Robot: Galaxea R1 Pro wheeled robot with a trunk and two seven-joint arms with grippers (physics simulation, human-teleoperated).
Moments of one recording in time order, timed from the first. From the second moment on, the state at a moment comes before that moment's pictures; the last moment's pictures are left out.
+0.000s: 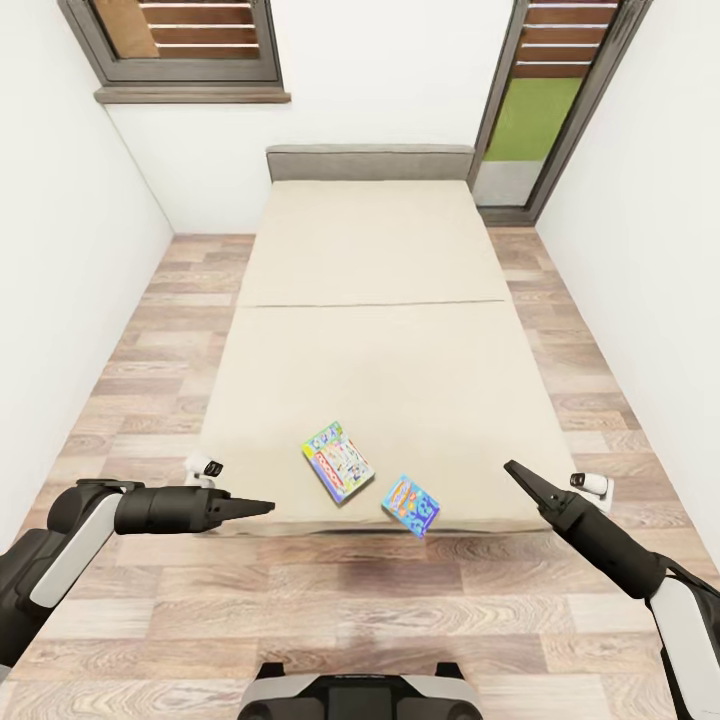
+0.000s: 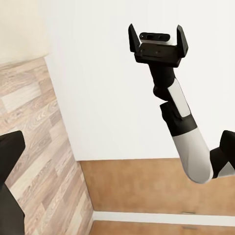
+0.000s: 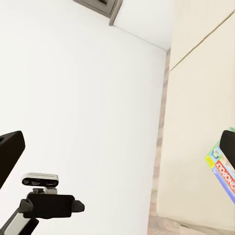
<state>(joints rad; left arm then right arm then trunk) -0.56 0.48 -0.23 -1.39 0.75 1.04 -1.13 -0.24 -0.11 -0.37 -1.58 -0.79 0.74 0.92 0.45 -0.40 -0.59</state>
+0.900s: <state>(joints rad) -0.56 0.48 -0.23 -1.39 0.76 1.04 -1.13 -0.24 -0.11 -0.37 -1.58 -0.78 0.74 0.91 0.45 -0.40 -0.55</state>
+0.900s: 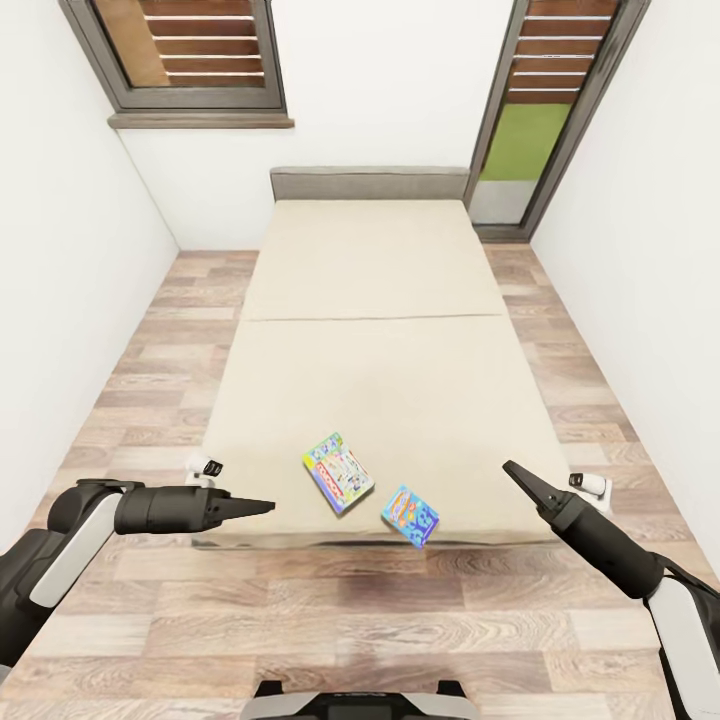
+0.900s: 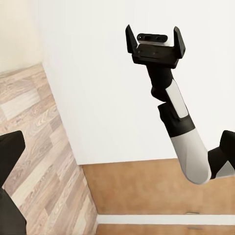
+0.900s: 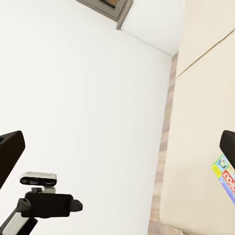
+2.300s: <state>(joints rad) -0.56 0.48 -0.23 -1.39 0.75 1.04 -1.13 -0.24 -0.11 -0.36 -1.58 -0.78 0.74 0.91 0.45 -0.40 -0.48</state>
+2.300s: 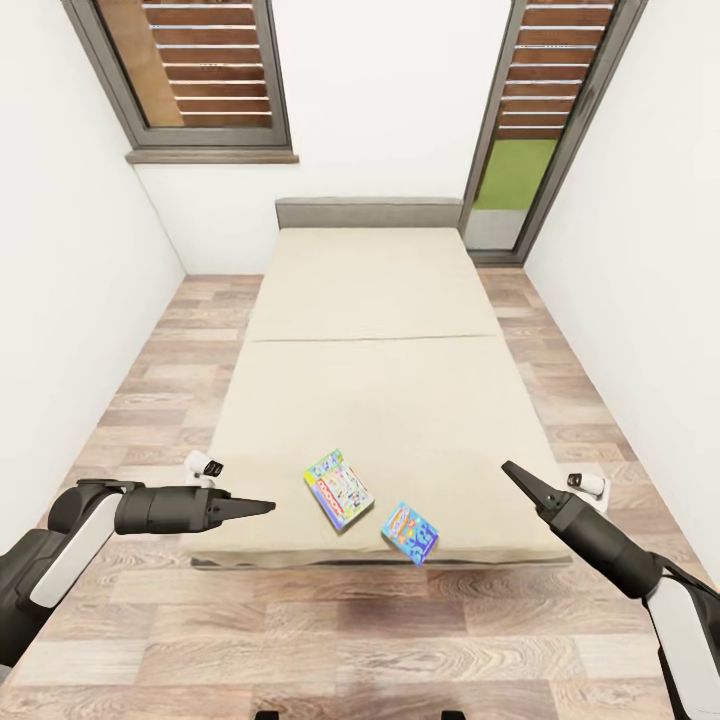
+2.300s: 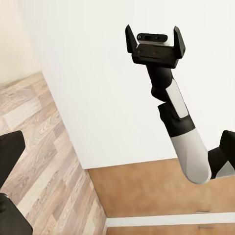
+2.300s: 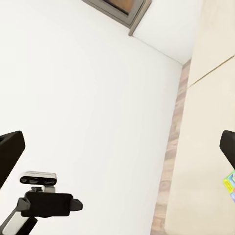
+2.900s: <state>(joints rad) -0.56 0.48 -0.23 -1.39 0.75 1.04 -1.13 -0.24 -0.11 -0.36 -1.58 -0.78 0.74 0.92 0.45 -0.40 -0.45</state>
